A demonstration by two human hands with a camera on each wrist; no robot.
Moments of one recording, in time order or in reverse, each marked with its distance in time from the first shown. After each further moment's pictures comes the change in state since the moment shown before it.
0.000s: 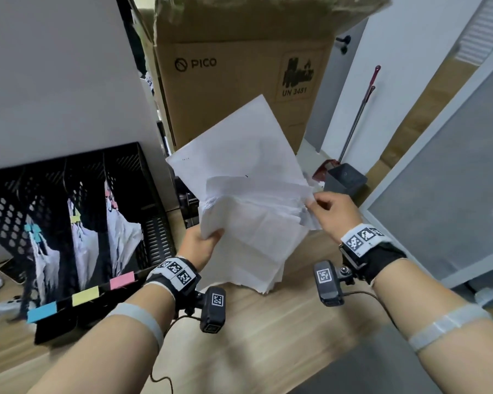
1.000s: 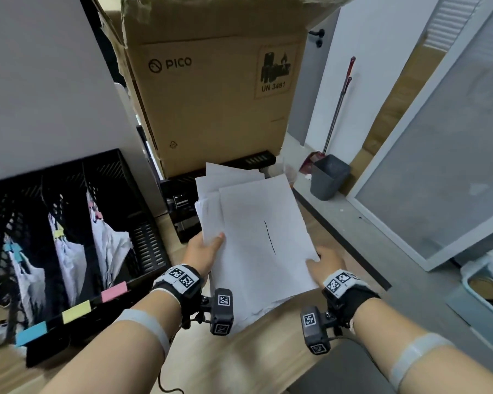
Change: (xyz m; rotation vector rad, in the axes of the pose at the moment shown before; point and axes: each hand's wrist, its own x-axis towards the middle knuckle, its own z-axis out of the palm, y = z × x) left_hand 0.001 -0.014 0.029 -0.310 -0.096 -0.249; right_hand -0.083 0.064 0.051 -0.068 -0.168 0.575
